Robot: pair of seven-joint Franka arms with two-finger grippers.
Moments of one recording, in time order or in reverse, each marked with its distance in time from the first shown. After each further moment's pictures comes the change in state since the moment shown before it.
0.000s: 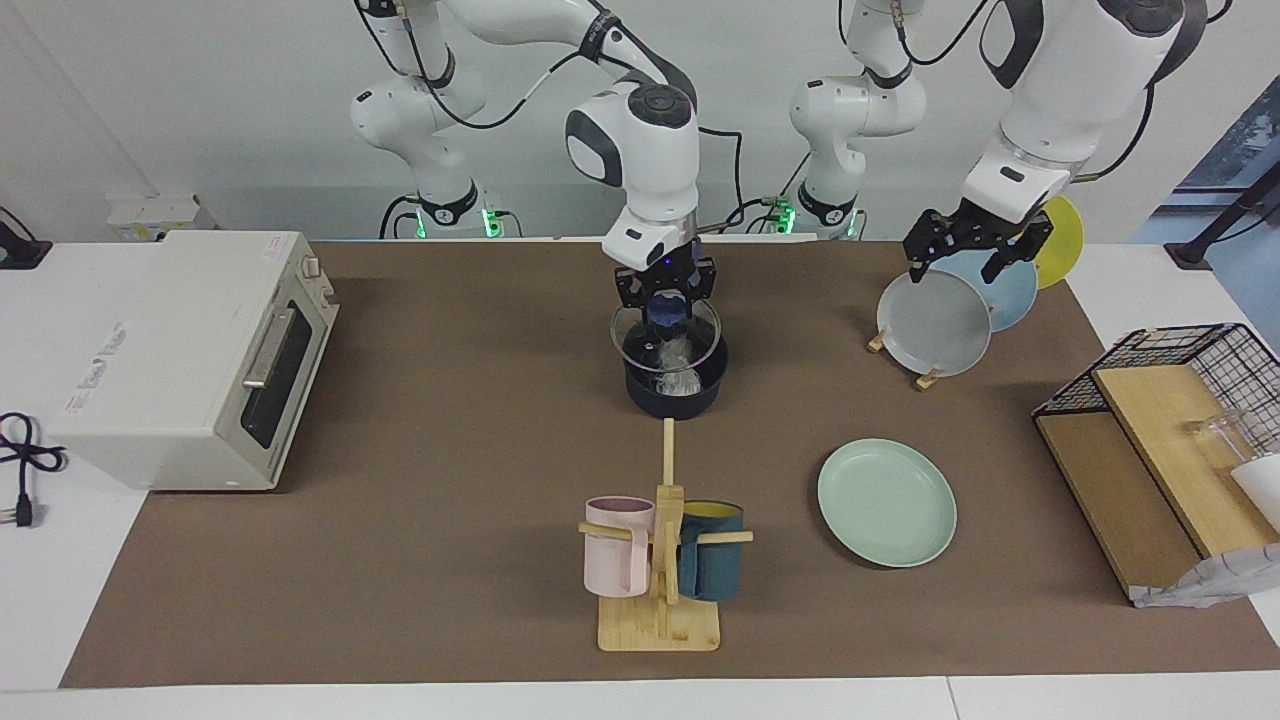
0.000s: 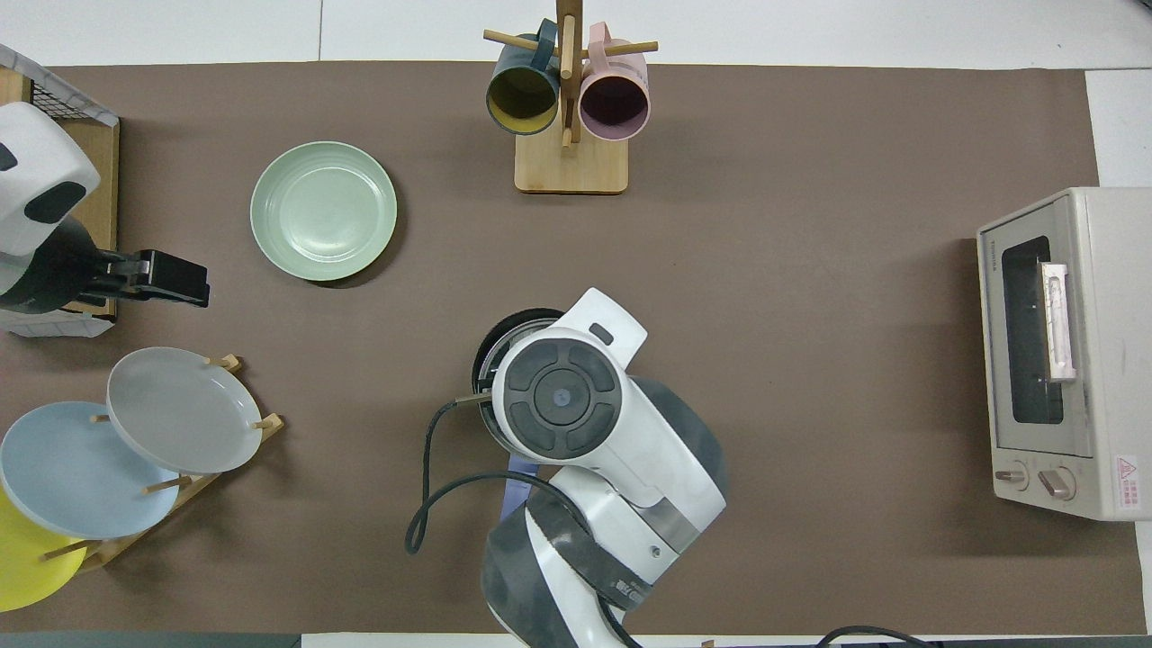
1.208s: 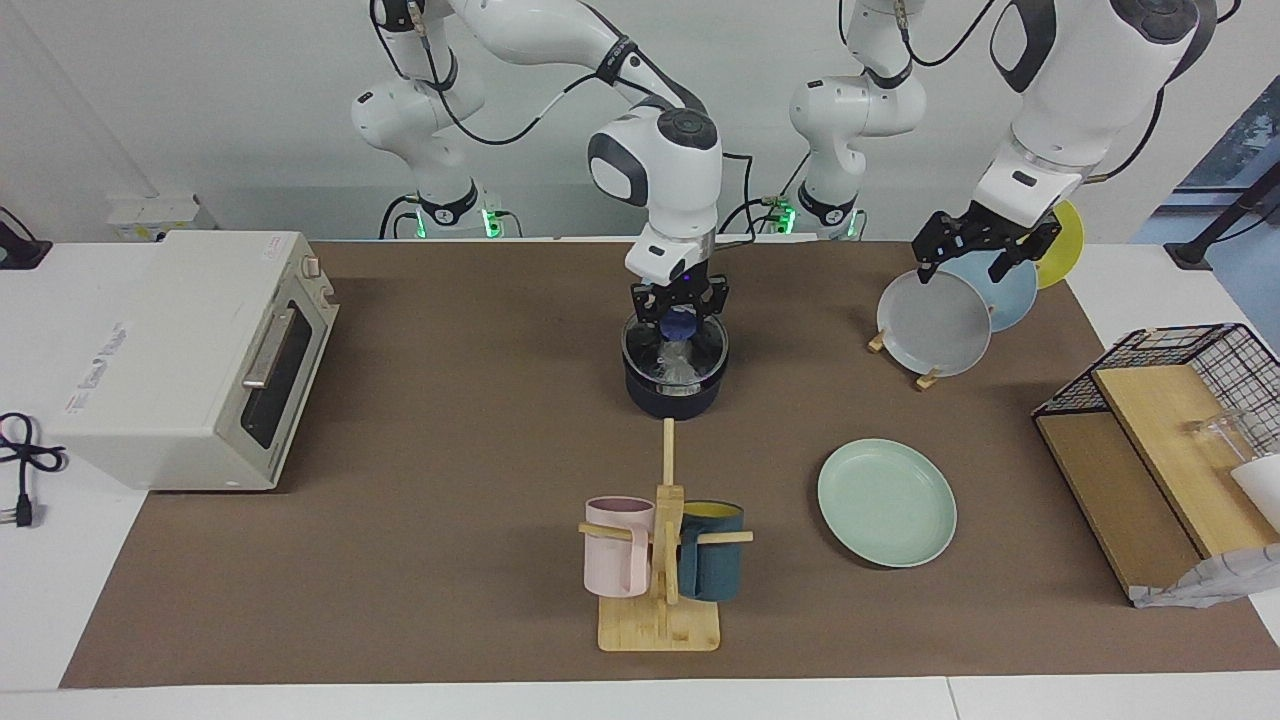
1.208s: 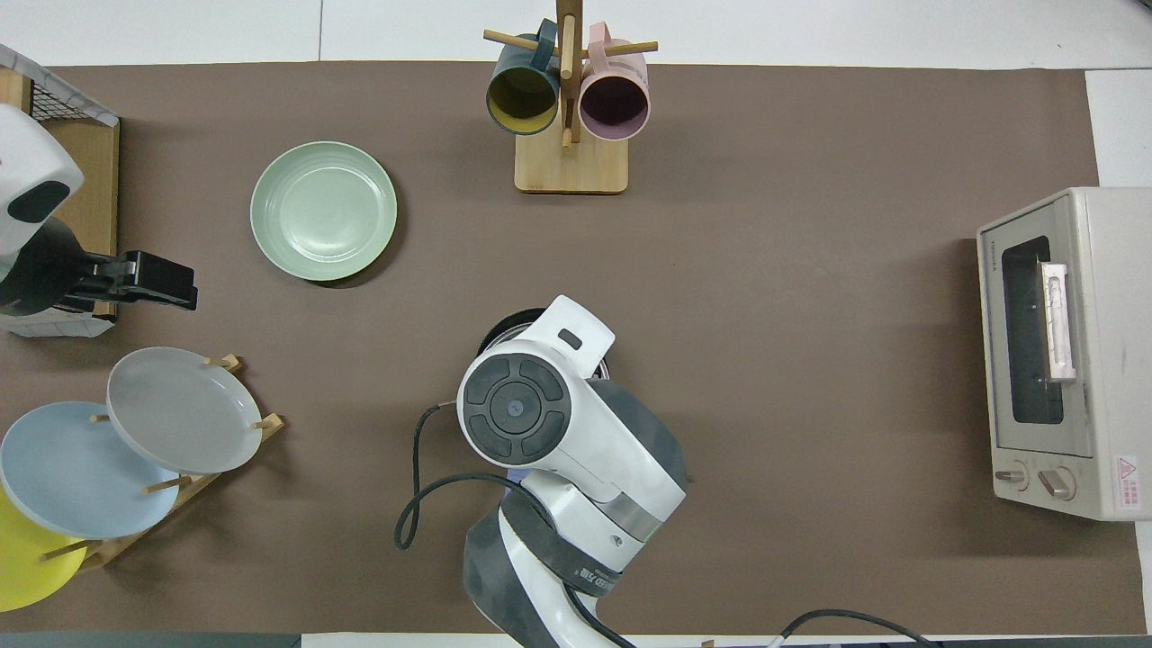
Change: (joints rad) left arm 0.009 0.002 0.013 -0.001 0.000 -0.014 -0.001; right arm 0.021 0.056 -0.005 0.022 -0.040 0.032 0.018
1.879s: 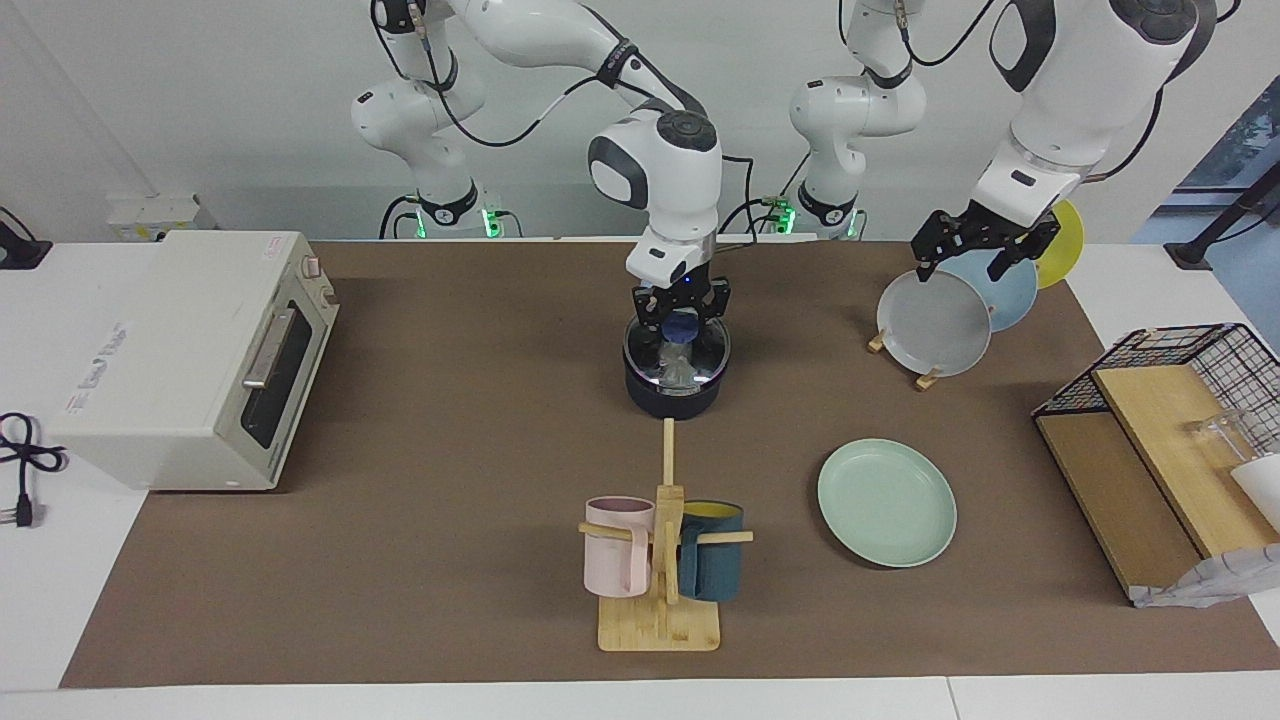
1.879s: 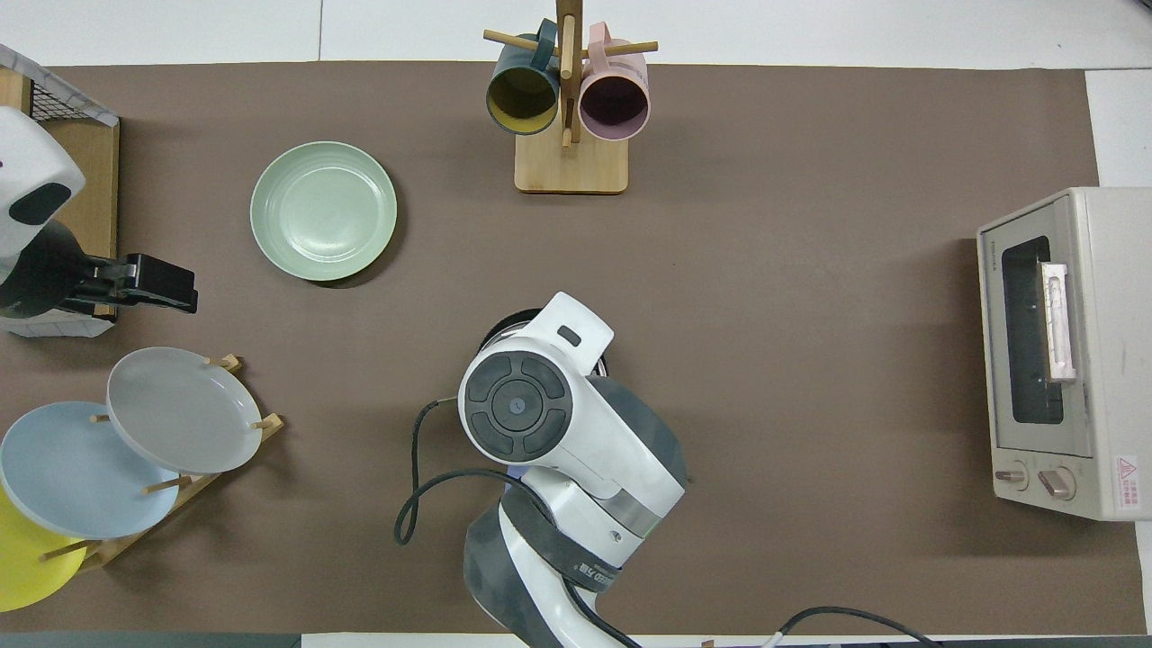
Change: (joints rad) left arm 0.000 -0.001 -0.001 0.000 0.000 -0.012 0.000; right arm 0.000 0.006 -0.003 0.002 0.000 0.020 0.000
